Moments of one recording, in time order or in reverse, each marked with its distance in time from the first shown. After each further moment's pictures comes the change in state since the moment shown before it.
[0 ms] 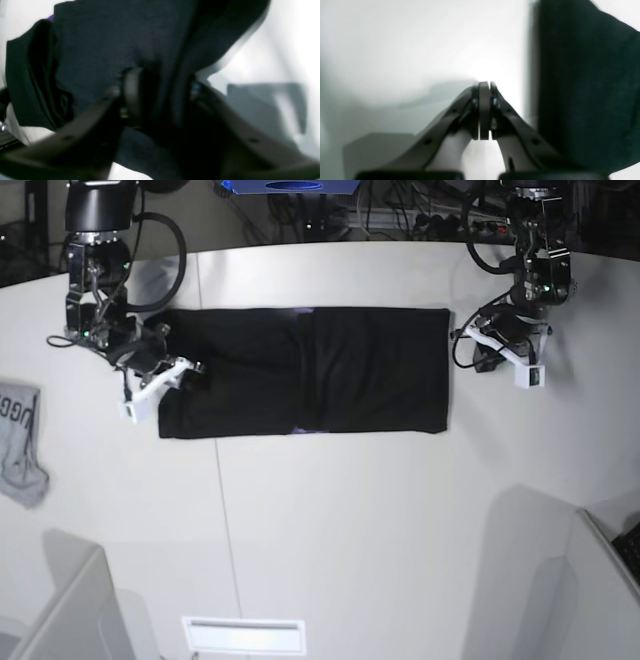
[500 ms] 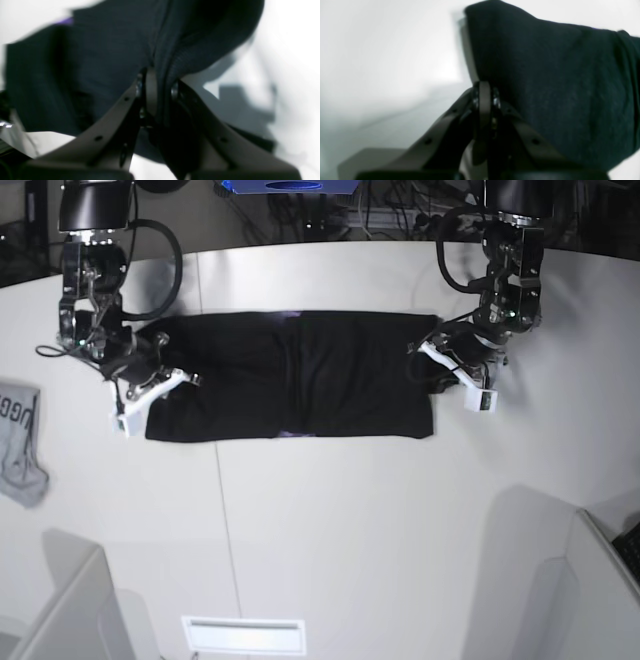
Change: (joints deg) left arm -6.3 -0.2 12.9 -4.5 -1.2 -0.6 -2.4; right arm 0.6 1.1 -0.7 11.8 -2.2 -8.5 -4.3
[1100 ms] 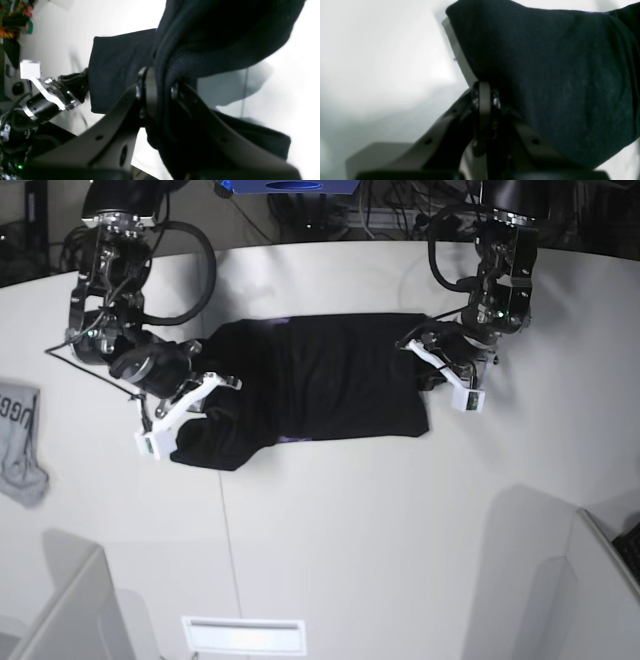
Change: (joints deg) left arm 0.4 -0.3 2.8 3.2 0.4 4.3 1.8; right arm 0.1 -9.6 0.3 17.2 -0.3 0.1 -11.2
